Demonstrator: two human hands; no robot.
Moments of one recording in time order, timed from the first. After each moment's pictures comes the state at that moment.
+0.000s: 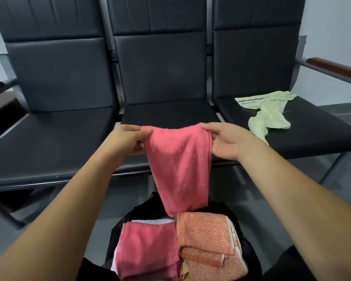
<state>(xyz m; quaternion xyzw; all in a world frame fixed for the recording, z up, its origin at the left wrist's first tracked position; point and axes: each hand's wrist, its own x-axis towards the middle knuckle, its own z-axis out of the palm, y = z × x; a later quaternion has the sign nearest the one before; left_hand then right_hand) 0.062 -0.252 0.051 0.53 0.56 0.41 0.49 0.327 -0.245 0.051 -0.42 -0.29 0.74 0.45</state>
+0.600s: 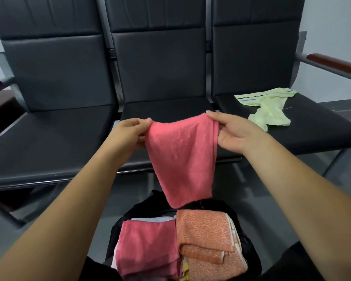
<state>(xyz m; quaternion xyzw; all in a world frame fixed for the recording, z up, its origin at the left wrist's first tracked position) 0.073 -0.250 0.049 0.53 0.51 0.45 0.50 0.339 -0.245 0.059 -0.37 -0.27 0.73 0.51</state>
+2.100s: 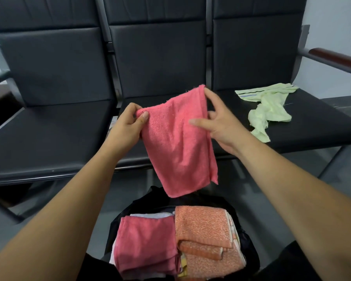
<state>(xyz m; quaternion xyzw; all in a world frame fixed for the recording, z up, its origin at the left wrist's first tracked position) 0.072 -0.242 0.041 0.62 0.54 0.45 0.34 0.322 -0.245 0.041 -0.42 -0.56 0.51 0.49</state>
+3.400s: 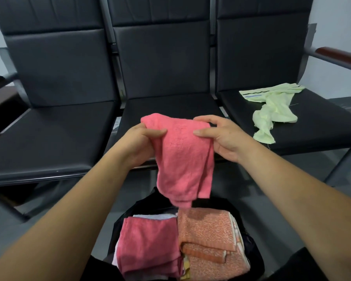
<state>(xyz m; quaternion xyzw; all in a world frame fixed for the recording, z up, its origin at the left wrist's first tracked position) 0.093 -0.249 0.034 0.43 0.44 0.44 0.65 0.324 -0.245 0.027 -0.43 -0.46 0.64 0.45</state>
